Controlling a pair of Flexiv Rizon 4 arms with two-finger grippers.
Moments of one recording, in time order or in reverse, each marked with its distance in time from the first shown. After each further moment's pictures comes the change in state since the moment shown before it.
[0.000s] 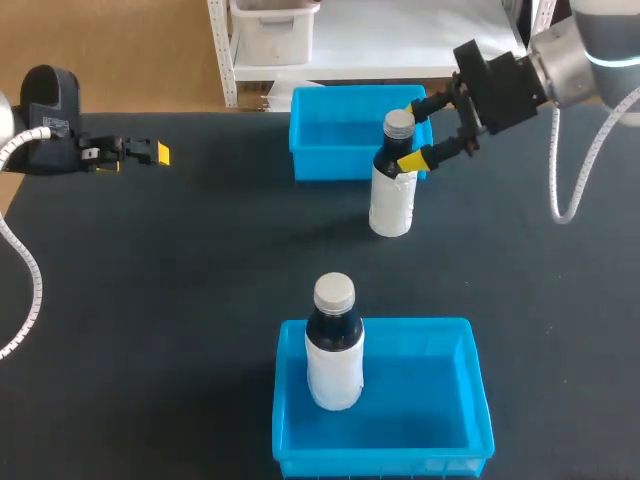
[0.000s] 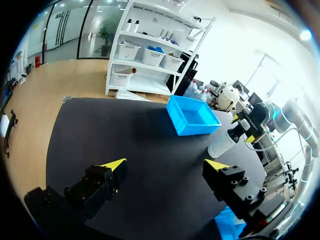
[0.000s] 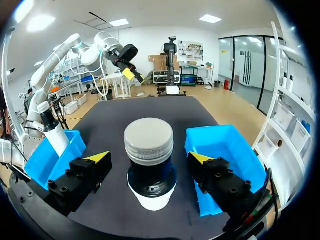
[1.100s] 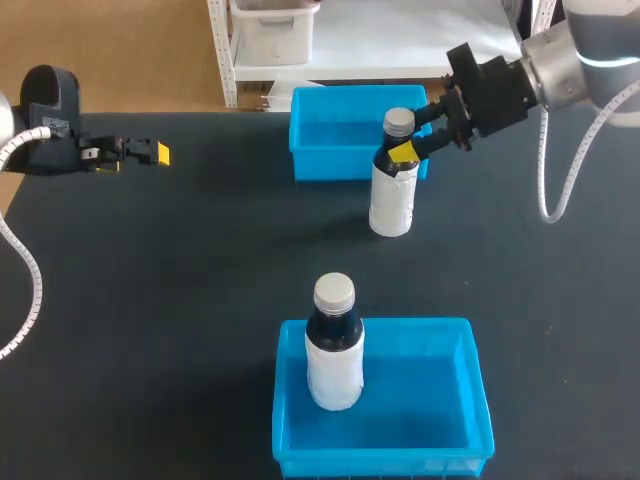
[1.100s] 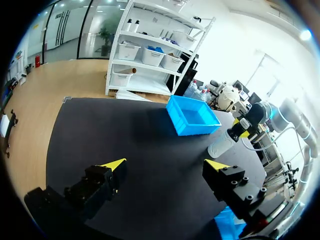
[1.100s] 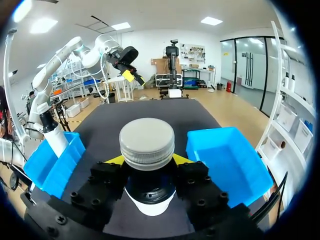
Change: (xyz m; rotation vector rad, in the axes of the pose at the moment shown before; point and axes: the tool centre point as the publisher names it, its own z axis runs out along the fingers) left arm 0.000 0.000 0.000 0.000 0.000 0.000; right arm 0.000 -0.005 0.009 -0.027 -0.031 0.000
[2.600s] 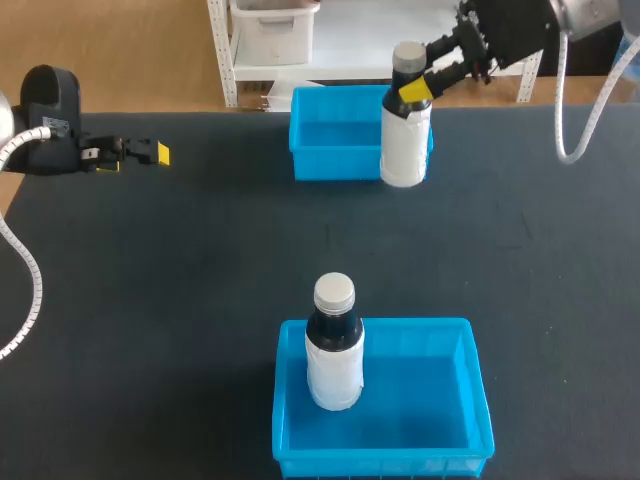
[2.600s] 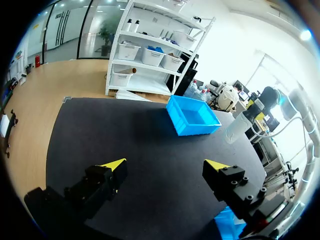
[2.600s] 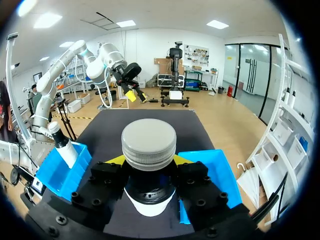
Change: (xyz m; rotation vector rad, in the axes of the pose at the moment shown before) left arm 0.000 0.000 0.000 0.000 0.000 0.000; right arm -0.080 -0.005 -0.052 0.004 0.027 -0.064
